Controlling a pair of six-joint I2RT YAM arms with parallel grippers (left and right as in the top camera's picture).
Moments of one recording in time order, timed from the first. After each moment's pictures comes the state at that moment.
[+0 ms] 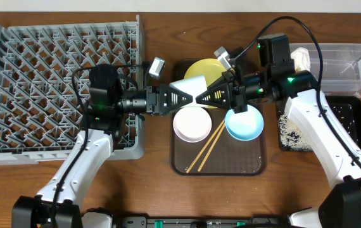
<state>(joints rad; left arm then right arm) -0.17 1.40 0.79 0.45 1.37 -1.11 0.29 1.61 1.30 -0.57 -1.48 -0.12</state>
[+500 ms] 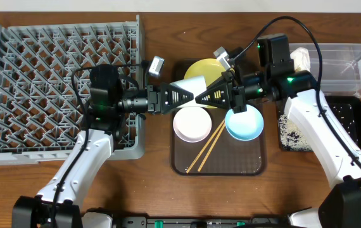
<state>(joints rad) -0.18 1.40 0.79 0.45 1.33 -1.11 0.29 1.61 1.30 -0.57 -1.47 -0.12</state>
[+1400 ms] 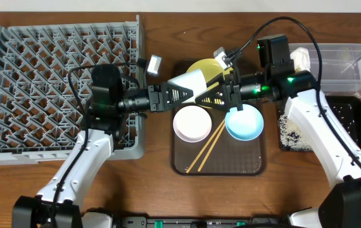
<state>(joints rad) -0.17 1.40 0.79 0.35 1.21 -0.93 0.27 1.61 1.30 -0.60 -1.27 -0.09</state>
